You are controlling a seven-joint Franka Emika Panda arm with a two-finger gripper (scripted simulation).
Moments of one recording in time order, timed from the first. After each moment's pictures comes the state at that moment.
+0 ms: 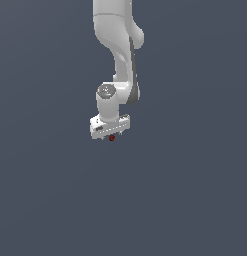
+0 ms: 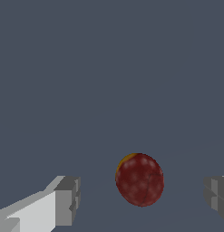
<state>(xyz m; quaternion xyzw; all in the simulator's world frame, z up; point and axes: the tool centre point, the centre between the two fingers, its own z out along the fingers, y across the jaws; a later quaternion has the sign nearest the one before) -0.098 -0.060 0.037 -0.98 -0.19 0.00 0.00</state>
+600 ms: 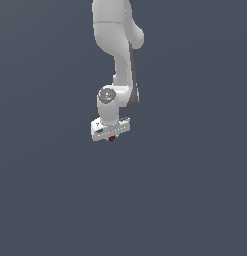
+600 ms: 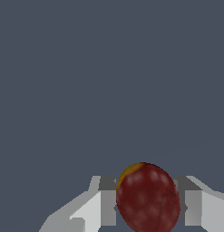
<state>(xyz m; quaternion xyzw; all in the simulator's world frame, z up) -0.098 -0.061 0.017 -0.98 -0.19 0.00 0.00</state>
